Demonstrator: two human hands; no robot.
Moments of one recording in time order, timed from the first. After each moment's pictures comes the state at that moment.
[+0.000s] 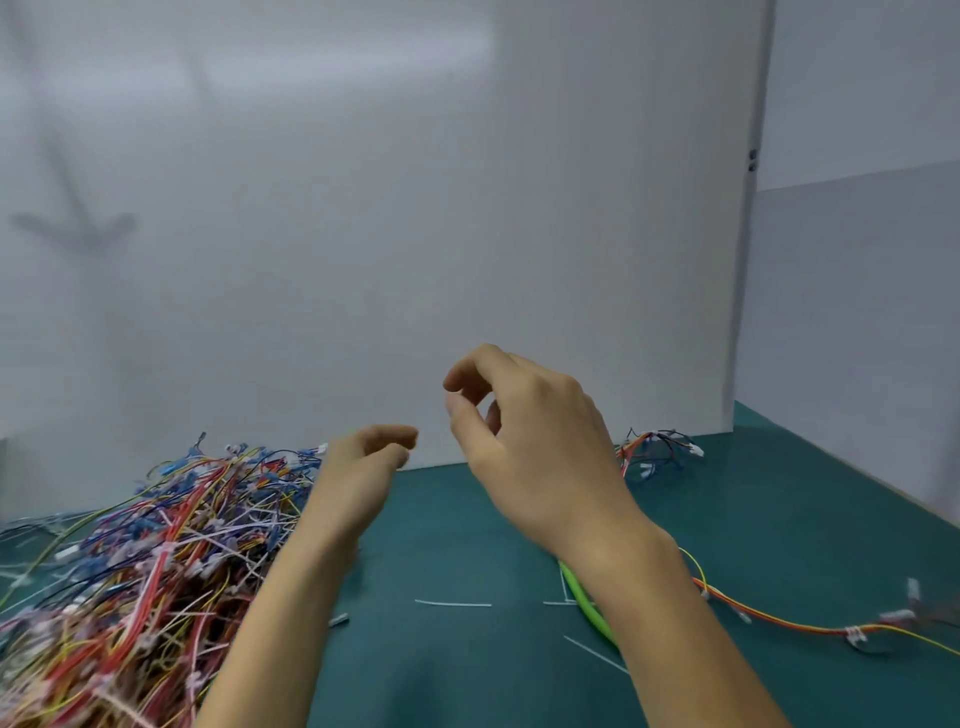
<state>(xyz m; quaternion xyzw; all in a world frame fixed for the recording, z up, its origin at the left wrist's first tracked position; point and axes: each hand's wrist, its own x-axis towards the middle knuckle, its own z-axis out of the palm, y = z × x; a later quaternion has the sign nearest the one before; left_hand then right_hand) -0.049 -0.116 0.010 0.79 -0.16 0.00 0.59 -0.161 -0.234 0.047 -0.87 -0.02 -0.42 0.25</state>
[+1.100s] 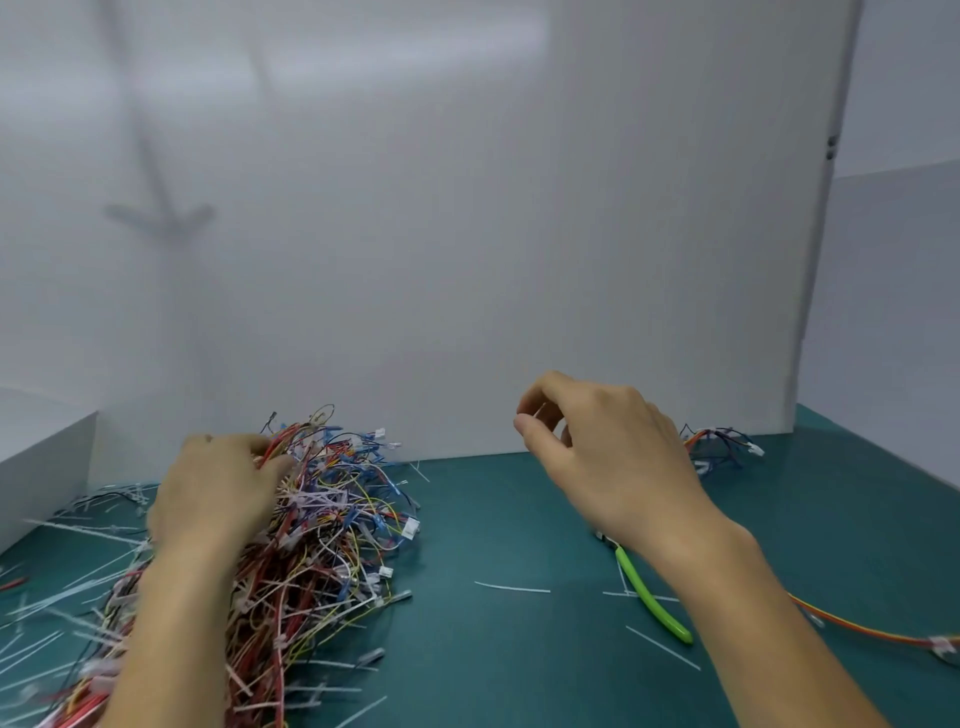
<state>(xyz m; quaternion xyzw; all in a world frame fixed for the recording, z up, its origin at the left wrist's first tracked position) -0.006 0.024 0.010 0.95 0.01 0.19 0.25 -0.152 -0.233 0.034 -0.93 0.04 -0.34 0.16</state>
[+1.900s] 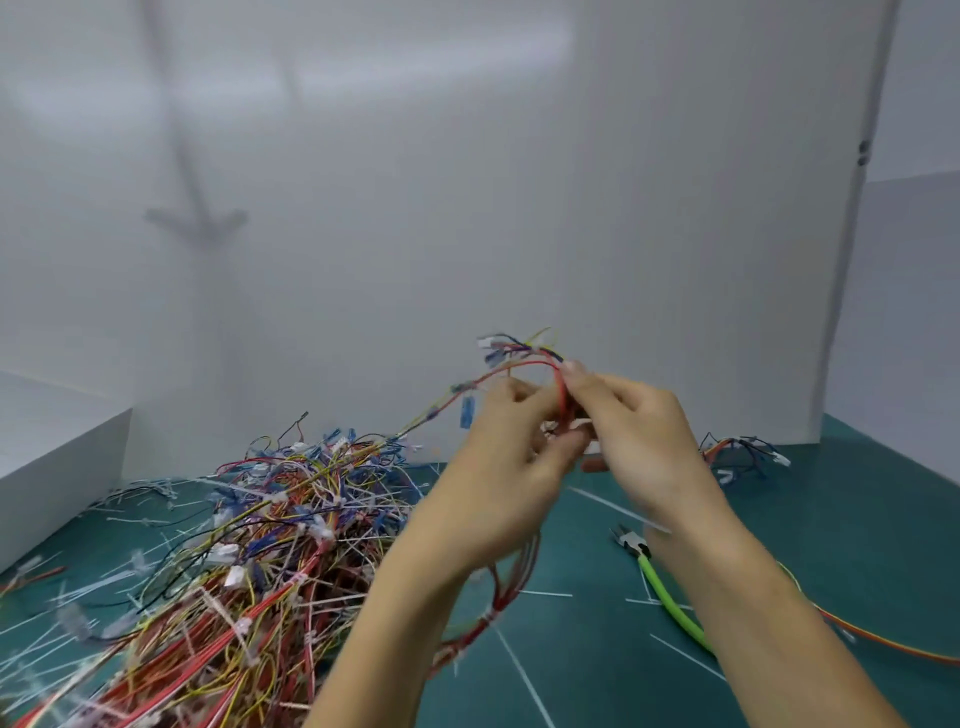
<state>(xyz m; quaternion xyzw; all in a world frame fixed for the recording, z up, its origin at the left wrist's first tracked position) -0.107 -0.102 0.042 0.78 -0.45 0.08 0.43 -0.139 -0.223 0.037 -0.72 0.06 -0.33 0.61</state>
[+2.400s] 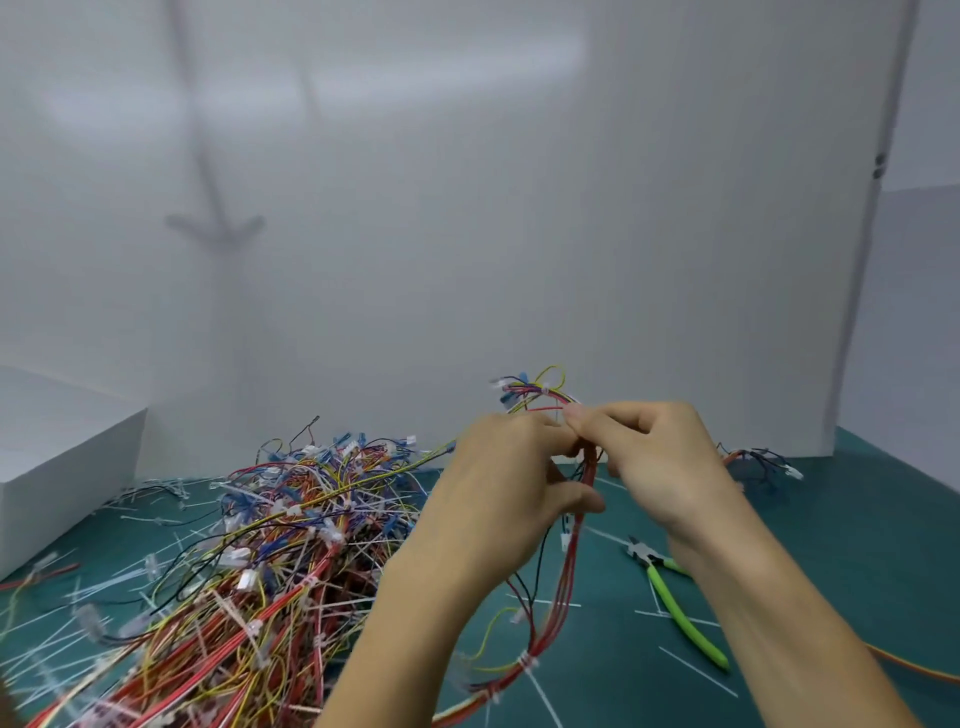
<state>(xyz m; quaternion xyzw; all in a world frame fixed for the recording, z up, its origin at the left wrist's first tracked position) -0.102 -0.096 0.040 0.82 -0.45 0.17 0.31 -0.147 -0.229 0.036 -0.76 0.10 -0.31 0.56</state>
